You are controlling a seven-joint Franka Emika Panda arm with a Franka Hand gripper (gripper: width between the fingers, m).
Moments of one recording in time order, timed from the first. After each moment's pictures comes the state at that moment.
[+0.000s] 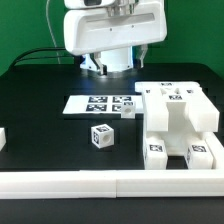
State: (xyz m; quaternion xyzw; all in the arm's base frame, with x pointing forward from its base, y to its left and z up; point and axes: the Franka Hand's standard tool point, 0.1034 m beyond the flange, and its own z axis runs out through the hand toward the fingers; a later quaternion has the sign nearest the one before) arm 0.431 0.004 0.106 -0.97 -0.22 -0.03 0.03
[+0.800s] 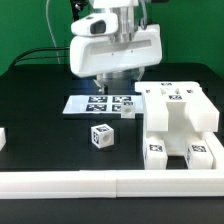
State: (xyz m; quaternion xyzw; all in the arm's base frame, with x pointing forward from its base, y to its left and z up) arm 0.388 0.004 0.044 -0.97 -0.24 -0.03 0.01
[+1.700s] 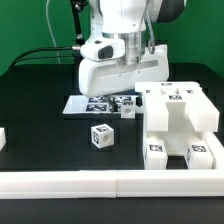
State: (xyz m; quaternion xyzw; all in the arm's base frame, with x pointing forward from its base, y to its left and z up) arm 0.387 0.021 0.011 -0.98 -0.21 -0.01 0.02
